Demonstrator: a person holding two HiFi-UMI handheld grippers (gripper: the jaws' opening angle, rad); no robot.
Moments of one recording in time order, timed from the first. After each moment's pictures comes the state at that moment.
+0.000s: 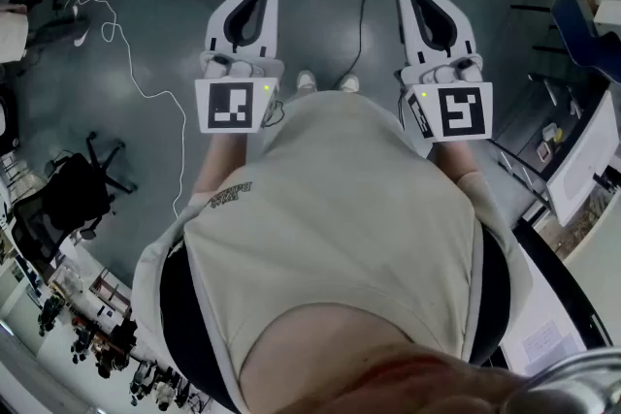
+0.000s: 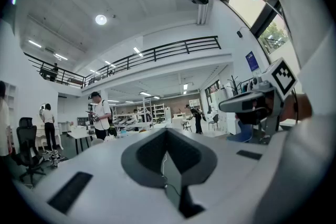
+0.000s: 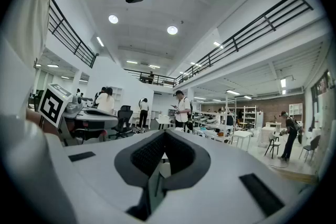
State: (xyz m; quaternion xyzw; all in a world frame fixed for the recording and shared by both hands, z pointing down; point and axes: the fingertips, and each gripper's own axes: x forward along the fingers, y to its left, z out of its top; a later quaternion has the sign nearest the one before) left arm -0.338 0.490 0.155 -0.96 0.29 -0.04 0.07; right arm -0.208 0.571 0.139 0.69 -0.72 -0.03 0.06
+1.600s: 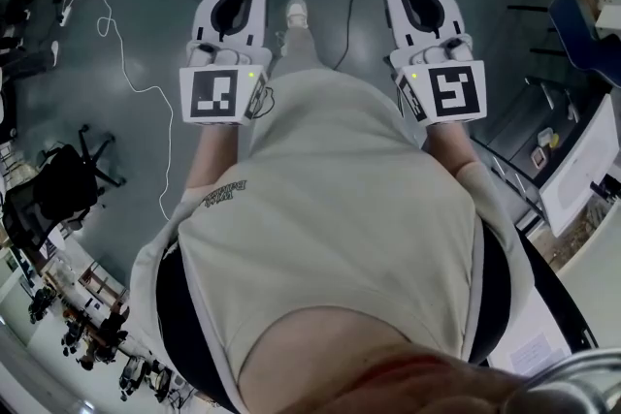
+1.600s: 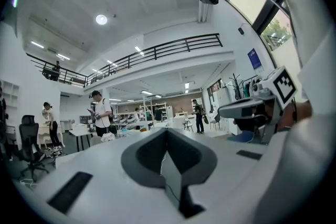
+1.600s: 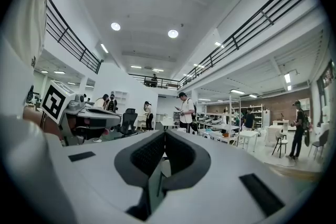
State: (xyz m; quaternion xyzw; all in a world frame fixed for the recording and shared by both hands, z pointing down) left arm -0.279 0.539 0.179 -0.95 0.30 -0.04 0.08; right arm -0.146 0.612 0.170 0.67 -0.74 -0.03 0.04
